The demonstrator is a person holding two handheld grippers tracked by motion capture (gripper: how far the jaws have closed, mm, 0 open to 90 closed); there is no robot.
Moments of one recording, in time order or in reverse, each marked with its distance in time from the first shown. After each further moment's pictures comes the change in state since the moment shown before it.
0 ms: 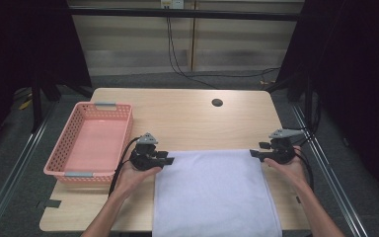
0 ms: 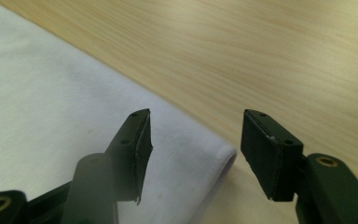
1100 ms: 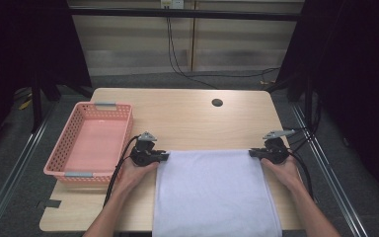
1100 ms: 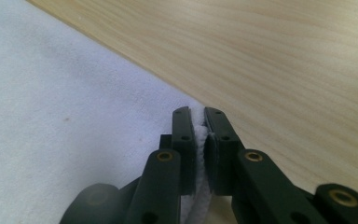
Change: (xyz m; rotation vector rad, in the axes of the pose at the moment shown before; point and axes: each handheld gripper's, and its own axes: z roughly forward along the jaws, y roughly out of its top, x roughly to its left) left arm 0.022 -0.008 0.022 0.054 0.039 -0.010; right arm -0.005 -0.009 0.022 0.075 0.031 0.003
